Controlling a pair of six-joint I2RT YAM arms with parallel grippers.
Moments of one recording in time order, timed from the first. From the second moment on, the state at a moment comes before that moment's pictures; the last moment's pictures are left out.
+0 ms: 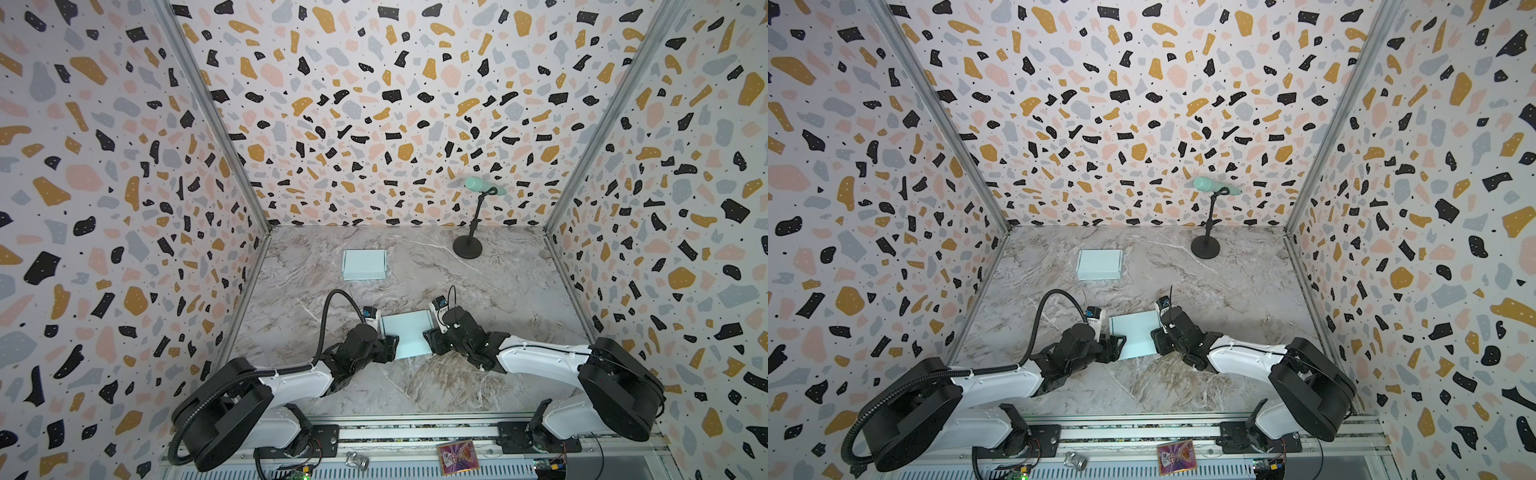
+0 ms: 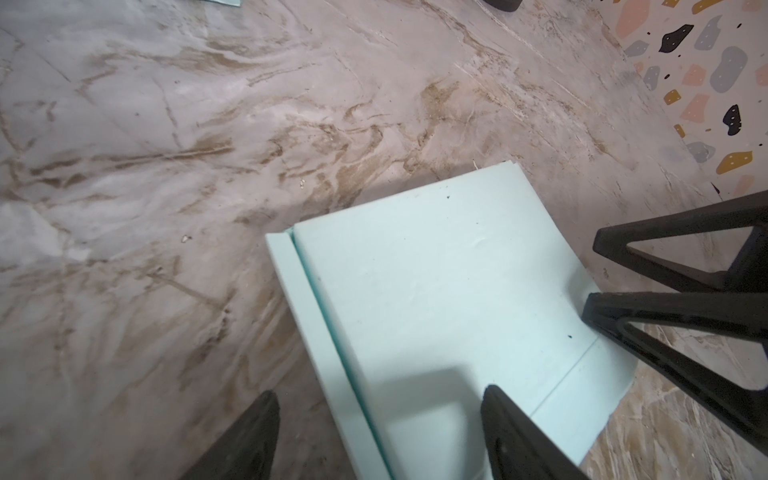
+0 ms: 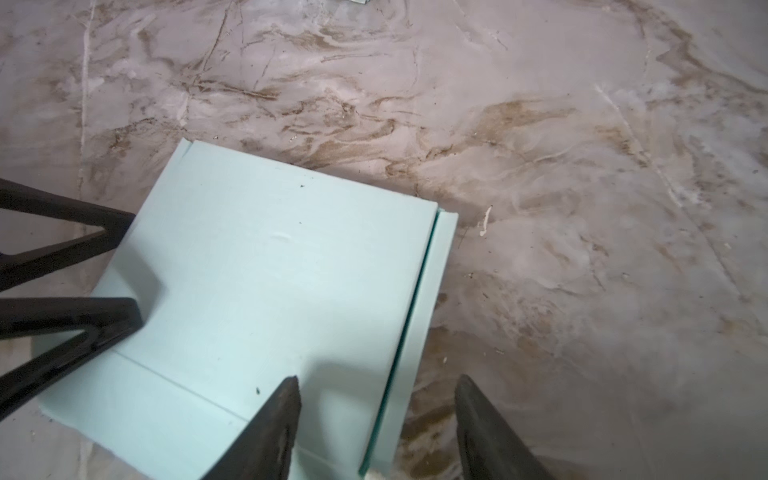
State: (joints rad) left arm -0.76 1.31 0.34 0.33 -0.09 -0.55; right arm 0.84 1.43 0.61 0.07 0.11 0.31
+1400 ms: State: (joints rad) left arm -0.74 1.27 0.37 0.26 -0.08 -0.54; right arm 0.84 1.40 0.62 0.04 0.08 0.32
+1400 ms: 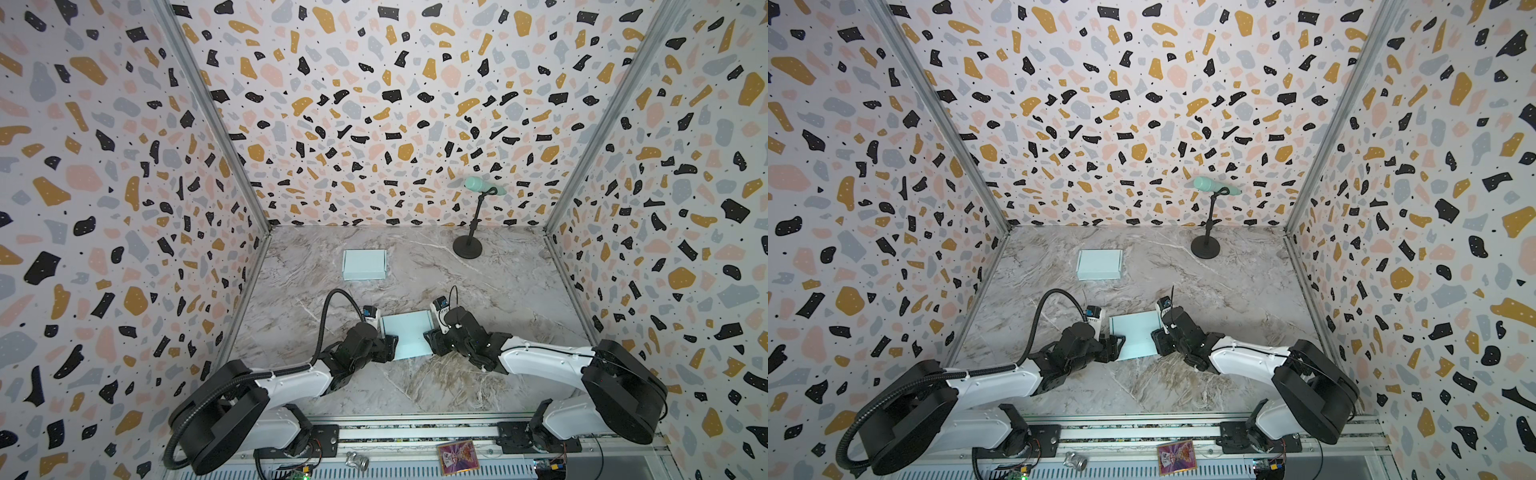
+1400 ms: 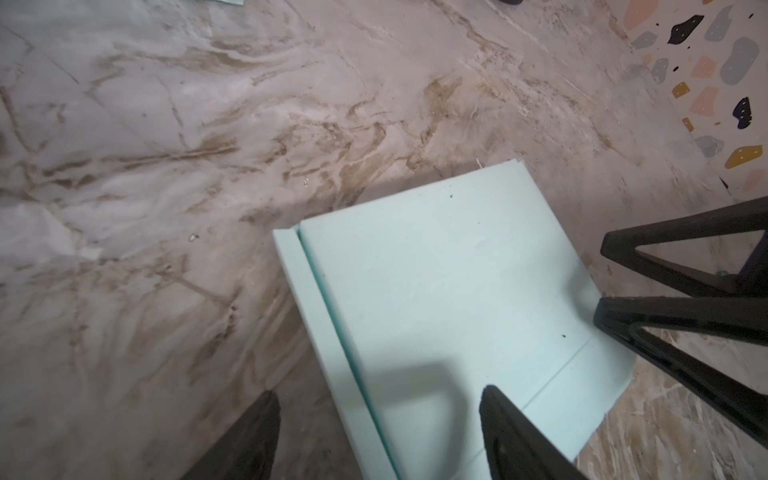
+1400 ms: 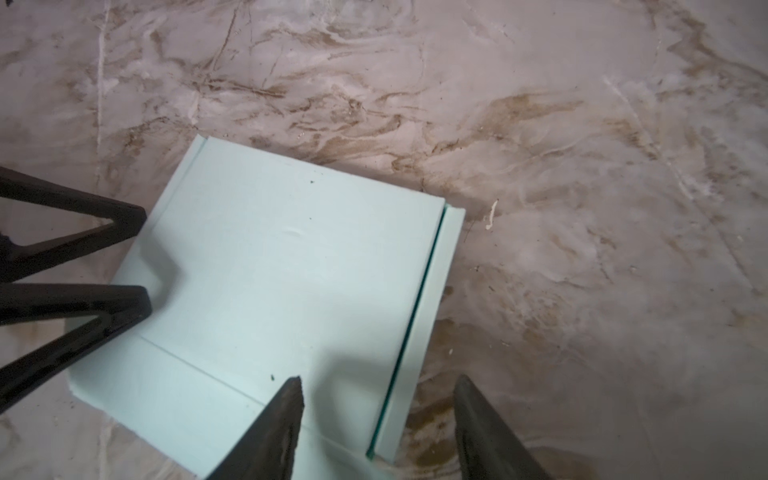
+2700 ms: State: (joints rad) left arm -0.60 1.48 0.55 0.17 0.07 -0.46; right arm 0.77 1.53 0.70 0.04 -0.09 0.32
